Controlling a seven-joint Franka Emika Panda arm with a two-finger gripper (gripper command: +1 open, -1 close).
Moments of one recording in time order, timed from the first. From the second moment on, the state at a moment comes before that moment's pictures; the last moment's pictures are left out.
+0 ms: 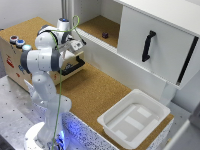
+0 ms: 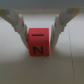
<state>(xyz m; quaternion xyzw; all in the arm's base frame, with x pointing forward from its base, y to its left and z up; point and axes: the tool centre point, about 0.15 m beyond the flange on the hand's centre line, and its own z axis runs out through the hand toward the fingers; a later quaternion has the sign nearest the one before) 0.342 0.306 0.325 -0.67 -0.74 -0.02 0.05</state>
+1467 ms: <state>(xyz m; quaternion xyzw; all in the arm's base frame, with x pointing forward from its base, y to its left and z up) 0.375 0.231 0.433 -0.80 -0.58 -0.13 0.01</state>
